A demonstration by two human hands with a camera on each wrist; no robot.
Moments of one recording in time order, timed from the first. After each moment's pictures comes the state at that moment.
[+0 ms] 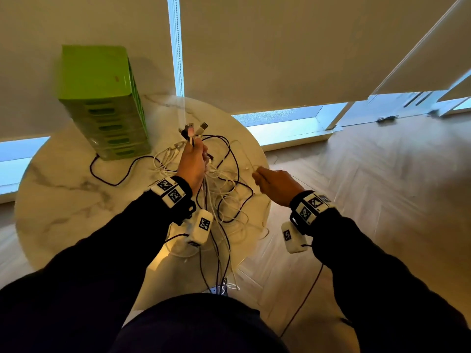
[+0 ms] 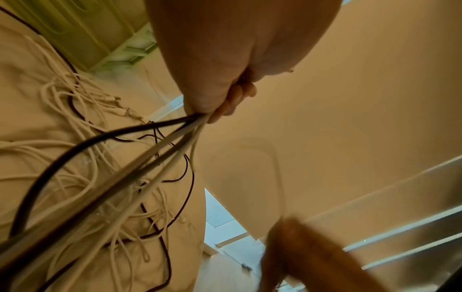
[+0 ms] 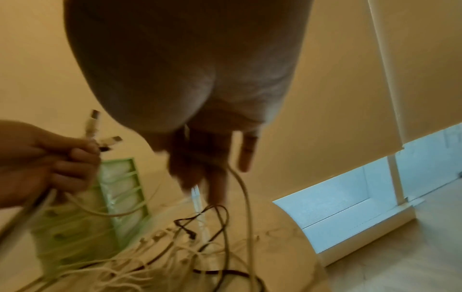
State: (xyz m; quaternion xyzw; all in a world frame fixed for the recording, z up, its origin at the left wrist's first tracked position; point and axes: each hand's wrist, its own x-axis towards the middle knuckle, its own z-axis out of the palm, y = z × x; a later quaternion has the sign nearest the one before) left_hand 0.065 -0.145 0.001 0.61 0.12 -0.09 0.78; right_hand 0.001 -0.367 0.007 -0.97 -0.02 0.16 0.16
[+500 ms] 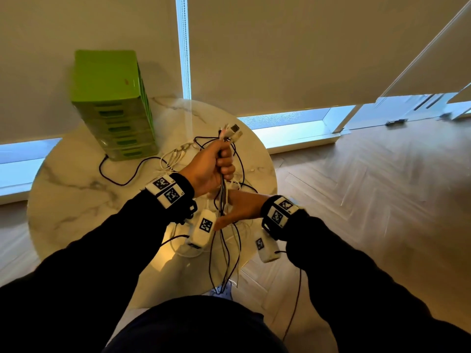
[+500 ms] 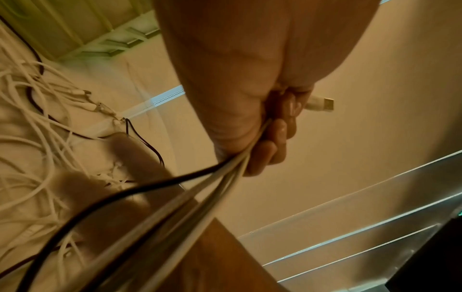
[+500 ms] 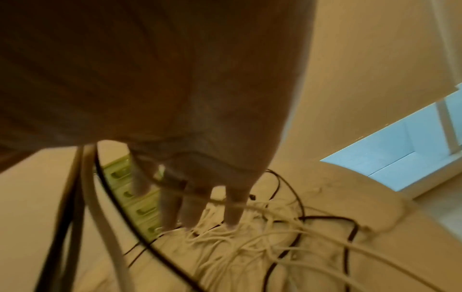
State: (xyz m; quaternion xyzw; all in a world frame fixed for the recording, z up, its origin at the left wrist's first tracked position) left_hand 0.045 -0.144 0.044 0.46 0.01 -0.34 0.82; right_hand -0.003 -0.284 0.004 -0.82 -0.15 0.40 0.37
